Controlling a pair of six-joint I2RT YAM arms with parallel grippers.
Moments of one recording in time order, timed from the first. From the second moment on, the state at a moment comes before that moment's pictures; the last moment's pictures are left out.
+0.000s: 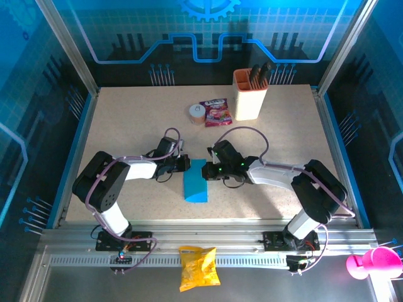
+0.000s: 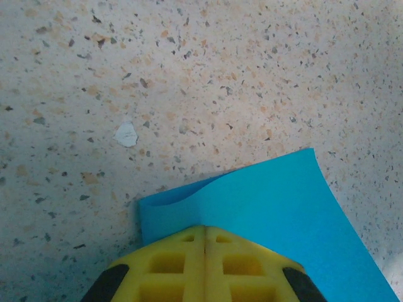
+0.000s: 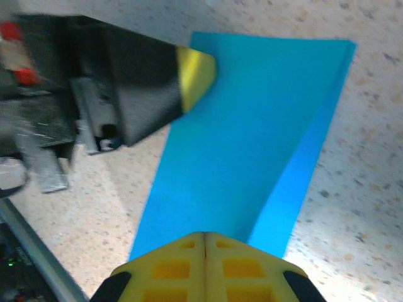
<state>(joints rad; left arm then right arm) -0.43 1.71 0.70 0.12 0.25 -0.53 0.77 1.61 0.86 -0.09 -0.26 0.70</state>
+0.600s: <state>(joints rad) -0.43 1.71 0.70 0.13 0.25 -0.53 0.94 1.85 0.96 0.05 -0.30 0.80</state>
